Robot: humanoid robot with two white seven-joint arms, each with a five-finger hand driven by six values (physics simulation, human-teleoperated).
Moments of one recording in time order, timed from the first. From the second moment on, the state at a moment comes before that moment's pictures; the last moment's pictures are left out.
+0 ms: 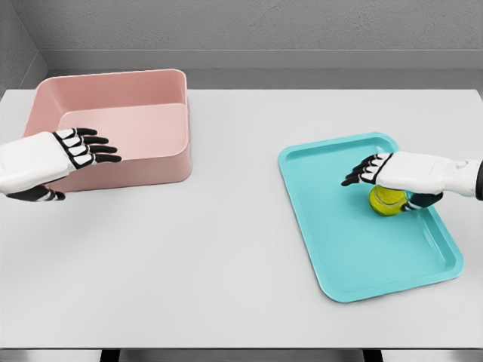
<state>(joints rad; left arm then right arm) -0.30 1.20 -0.46 -1.72 -0.39 -0.61 -0.12 -0.47 -0.96 0.53 -1.55 0.34 -0.61 0.61</state>
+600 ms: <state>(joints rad) -0.30 1.20 -0.47 -1.71 -0.39 -0.61 -0.12 -0.47 -0.96 0.55 -1.47 0.36 -0.61 0.61</state>
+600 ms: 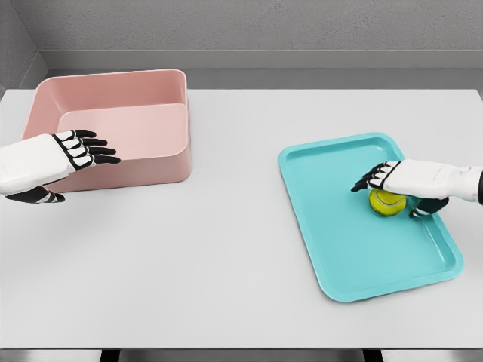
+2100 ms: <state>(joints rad) -0.30 1.19 -0.47 -1.71 -0.40 -0.61 -0.12 -0.49 -0.94 0.53 -1.58 0.35 -0.61 0.61</state>
